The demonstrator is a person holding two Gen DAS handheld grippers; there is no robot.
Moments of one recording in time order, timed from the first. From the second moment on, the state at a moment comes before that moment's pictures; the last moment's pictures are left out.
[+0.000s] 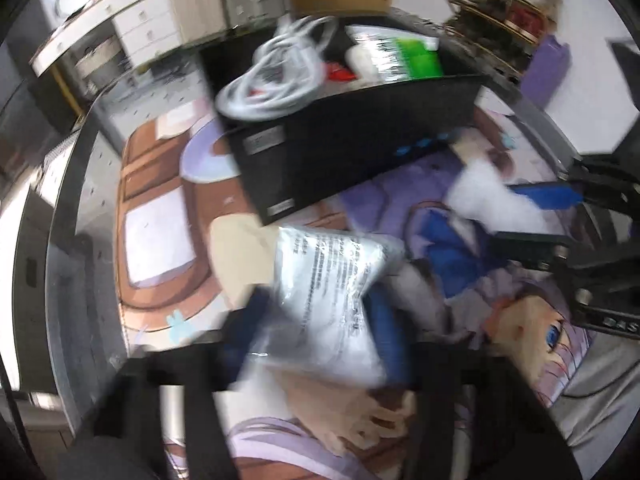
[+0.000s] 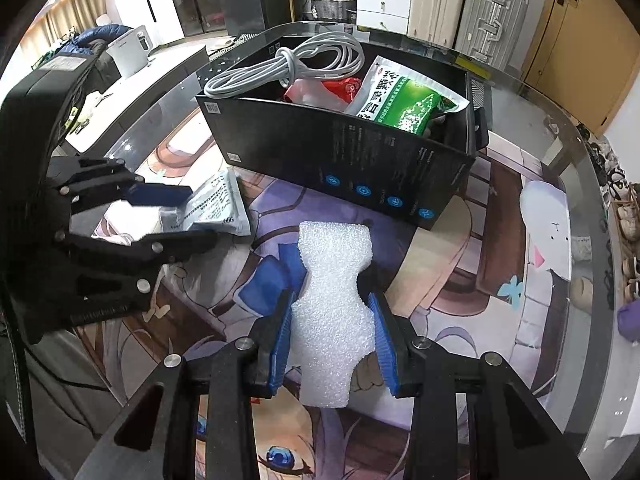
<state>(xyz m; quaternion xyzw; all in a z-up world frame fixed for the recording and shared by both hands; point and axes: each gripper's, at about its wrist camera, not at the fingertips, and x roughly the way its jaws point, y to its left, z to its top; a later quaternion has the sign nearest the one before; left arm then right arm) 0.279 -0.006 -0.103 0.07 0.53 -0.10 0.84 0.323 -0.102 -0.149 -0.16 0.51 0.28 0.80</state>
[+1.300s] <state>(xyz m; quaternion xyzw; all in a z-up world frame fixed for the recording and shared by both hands) 0.254 0.014 0.039 -0.01 0.33 -0.09 0.94 0.306 -0.110 -0.003 -0.08 0.34 0.28 0.90</state>
